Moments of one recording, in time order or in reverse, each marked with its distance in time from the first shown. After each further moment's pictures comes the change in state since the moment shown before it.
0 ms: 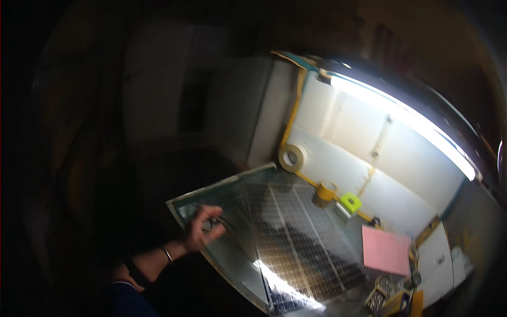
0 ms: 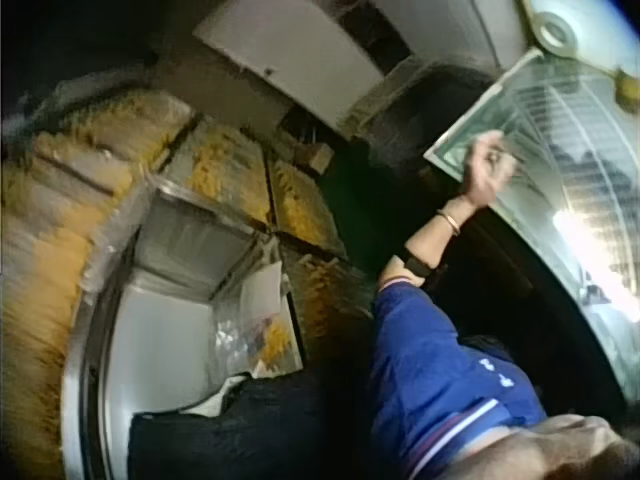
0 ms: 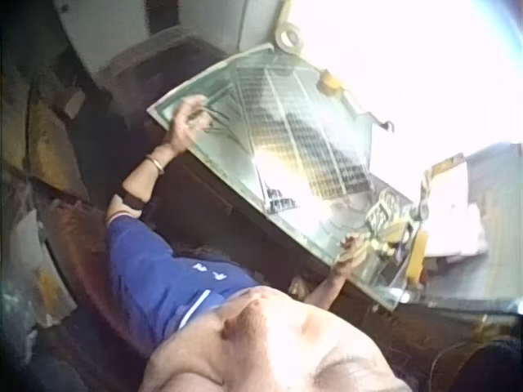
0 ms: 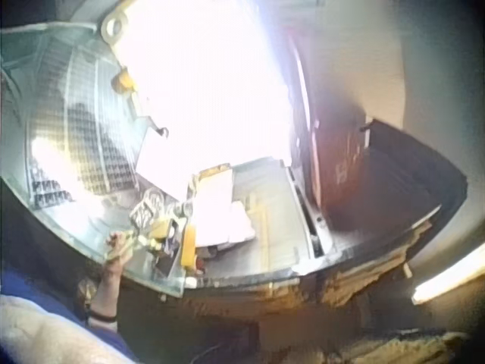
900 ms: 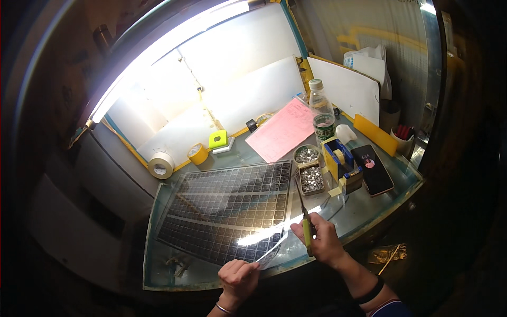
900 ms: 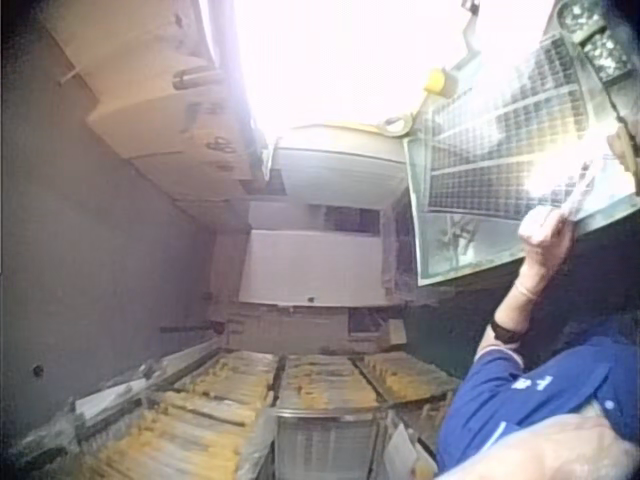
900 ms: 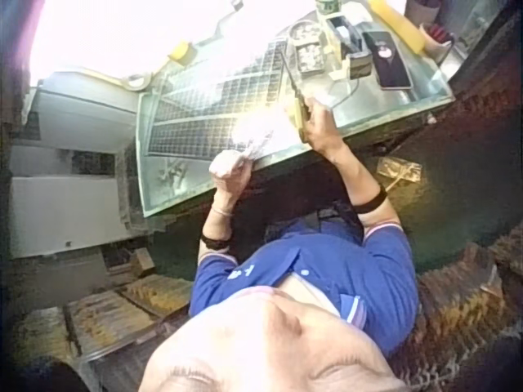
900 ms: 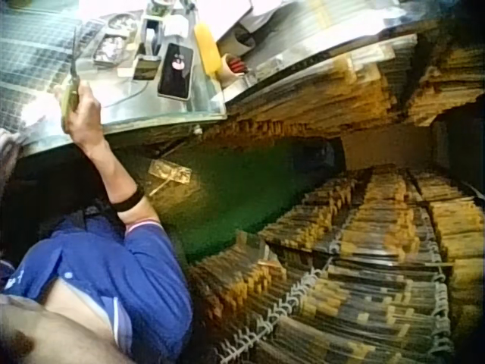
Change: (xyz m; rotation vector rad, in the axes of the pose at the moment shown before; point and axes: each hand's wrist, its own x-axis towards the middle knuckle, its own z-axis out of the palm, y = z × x) left_hand -0.078 0.132 0.192 0.175 -0.499 0.724; right_hand 0.011 -0.084 0.030 -0.168 0.081 0.122
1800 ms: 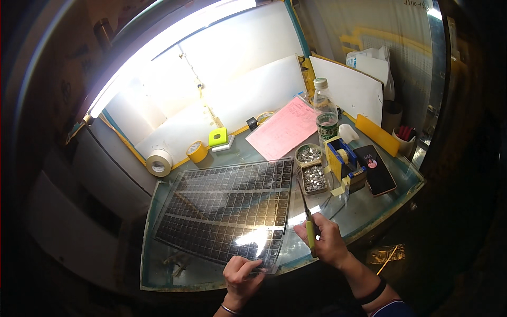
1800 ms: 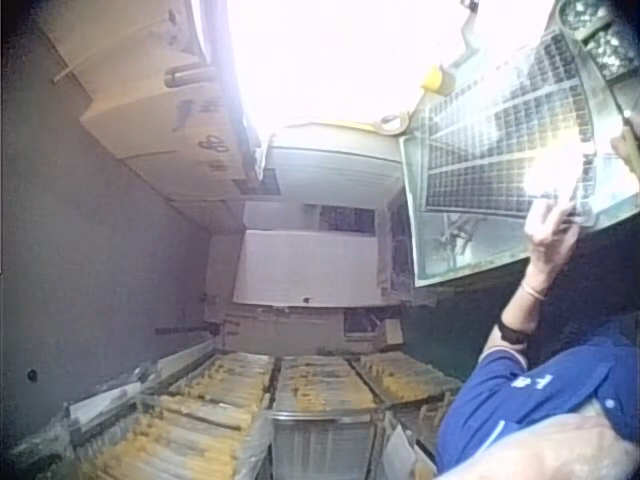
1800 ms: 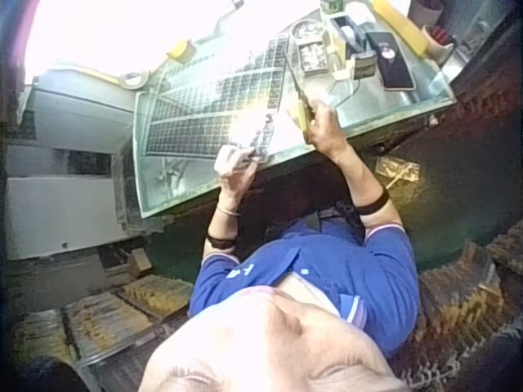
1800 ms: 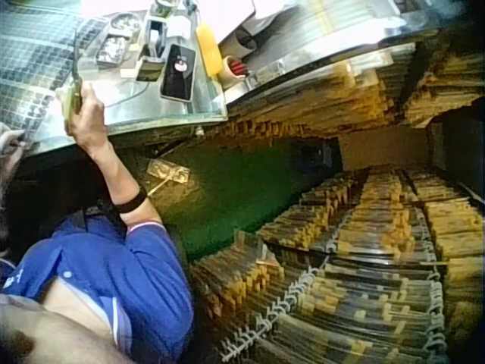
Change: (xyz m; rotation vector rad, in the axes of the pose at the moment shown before) left_hand -0.006 -0.001 0.006 -0.148 0.029 -0.156; right_hand 0.000 0.003 0.004 -0.038 -0.001 -0.044
